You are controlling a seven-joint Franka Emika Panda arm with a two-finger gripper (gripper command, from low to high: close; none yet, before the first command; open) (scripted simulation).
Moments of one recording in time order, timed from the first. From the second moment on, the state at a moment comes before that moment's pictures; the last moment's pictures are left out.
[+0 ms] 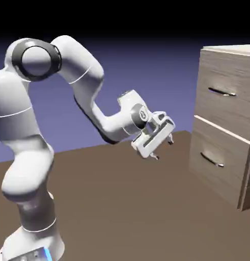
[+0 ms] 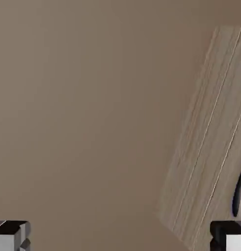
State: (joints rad) arm -0.42 -0.08 0.57 -2.50 -0.96 2.83 -0.22
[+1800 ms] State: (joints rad) arm -1.16 0.85 1.56 -1.88 -2.72 2.47 -2.01
